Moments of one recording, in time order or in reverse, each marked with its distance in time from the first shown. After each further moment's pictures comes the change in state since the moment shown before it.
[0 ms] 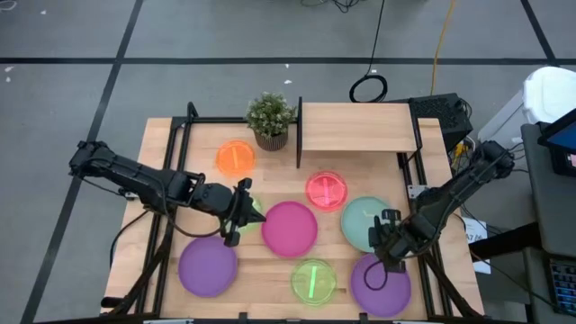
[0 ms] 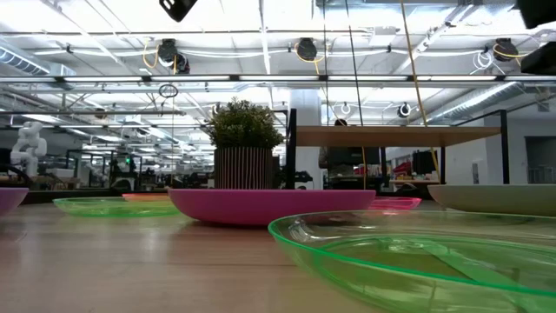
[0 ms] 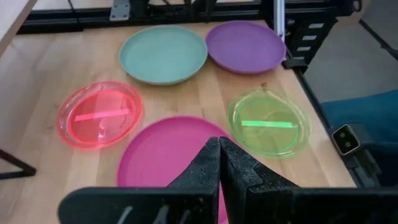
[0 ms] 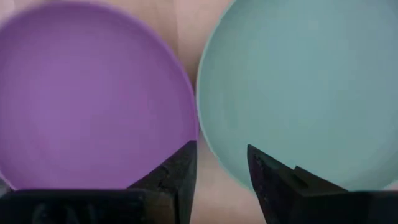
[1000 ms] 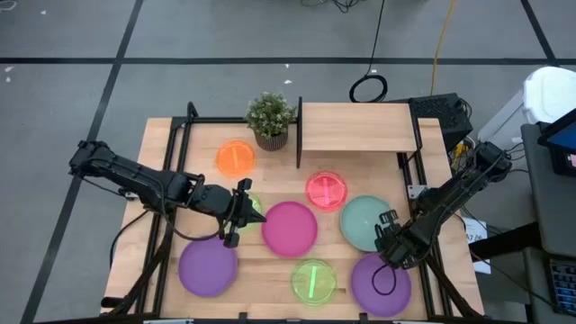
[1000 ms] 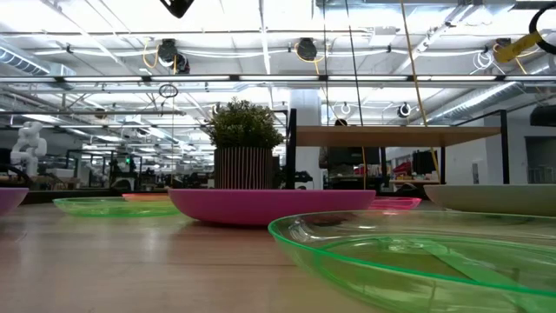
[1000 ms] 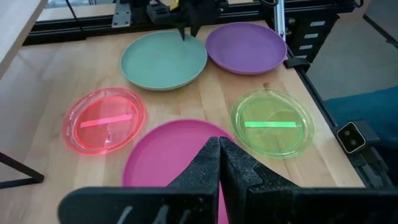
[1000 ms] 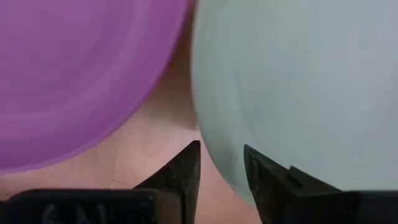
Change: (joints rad) left arm -0.012 0.000 0.000 0.003 -0.026 0.035; right arm 0.077 0.038 -0.248 0.122 0.001 -0.333
